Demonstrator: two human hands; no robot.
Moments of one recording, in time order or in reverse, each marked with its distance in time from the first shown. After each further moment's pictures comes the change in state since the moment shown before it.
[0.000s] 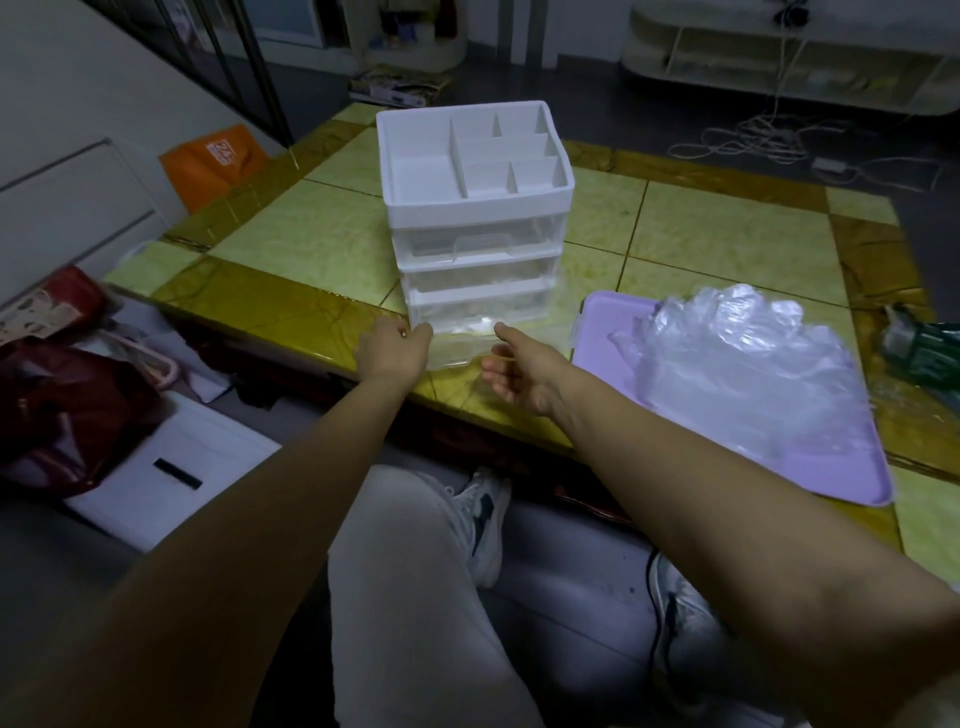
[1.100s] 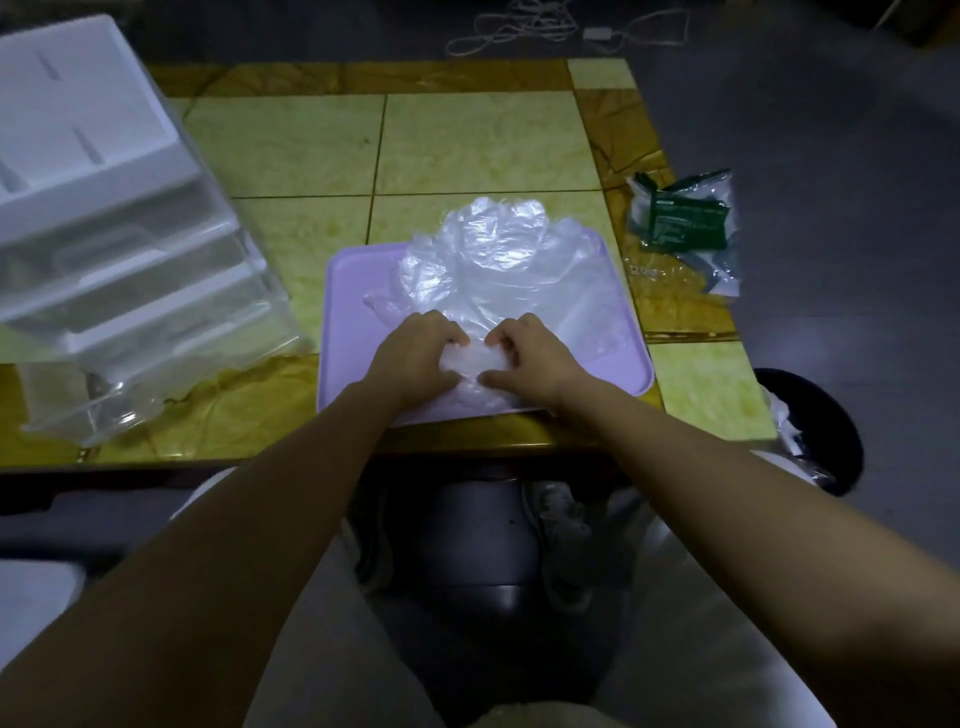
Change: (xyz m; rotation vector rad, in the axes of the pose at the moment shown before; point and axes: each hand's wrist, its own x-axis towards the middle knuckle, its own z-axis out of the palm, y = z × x) left_hand -0.080 0.096 0.250 0.533 -0.607 0.992; right_hand -0.020 0.035 -0.286 -1.027 0.379 -0.403
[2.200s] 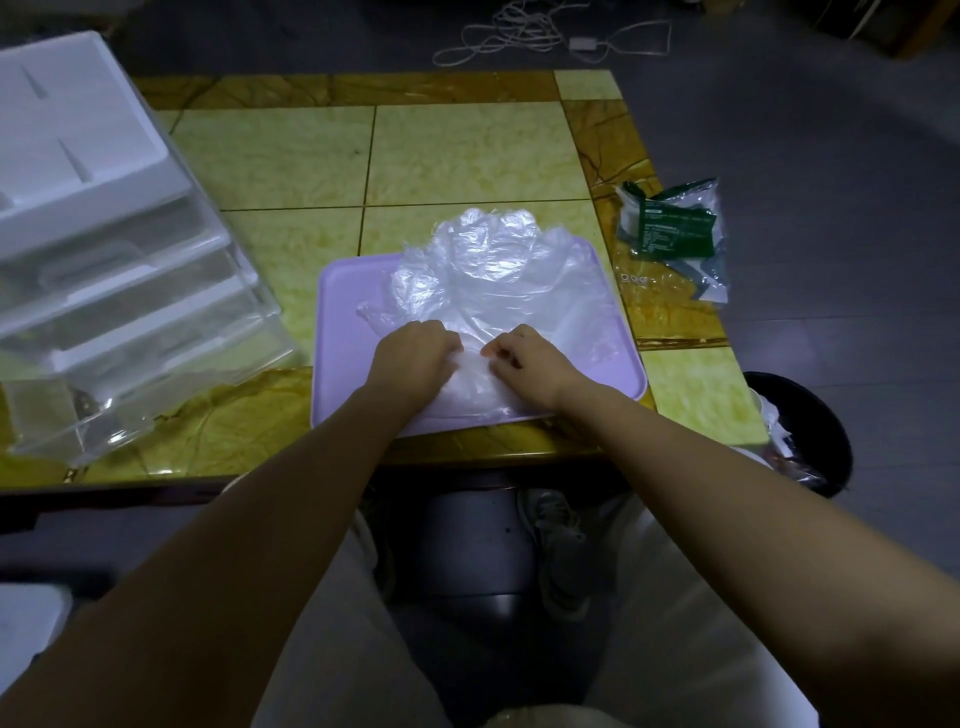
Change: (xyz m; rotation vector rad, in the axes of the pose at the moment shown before) left_hand 0.007 0.013 -0.006 0.202 0.017 -0.013; right_hand 0.004 0.005 -0.005 0.003 -0.048 -0.005
